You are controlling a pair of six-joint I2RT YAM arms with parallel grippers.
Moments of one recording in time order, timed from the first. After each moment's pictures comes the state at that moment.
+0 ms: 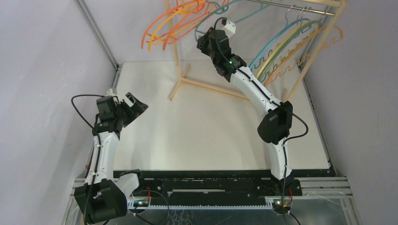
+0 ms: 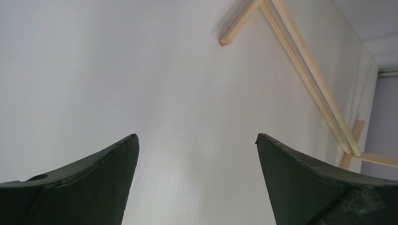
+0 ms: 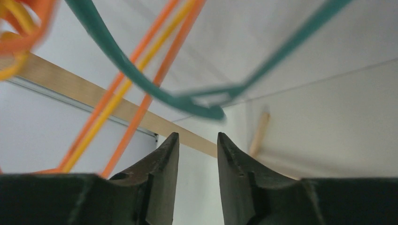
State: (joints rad) left arm 0.23 1.00 0.78 -0.41 0.30 -0.51; right arm 0.58 2.10 2.23 -0.26 0.37 0.74
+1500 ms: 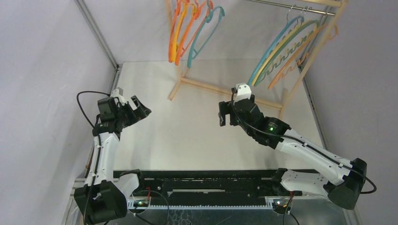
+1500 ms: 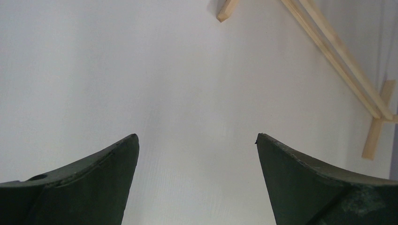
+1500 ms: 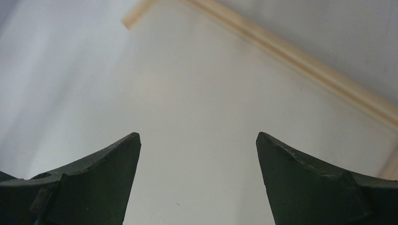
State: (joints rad) left arm 0.23 1.00 0.78 -0.46 0.37 -0.34; right arm 0.88 1.09 1.06 -0.49 0.47 0.36
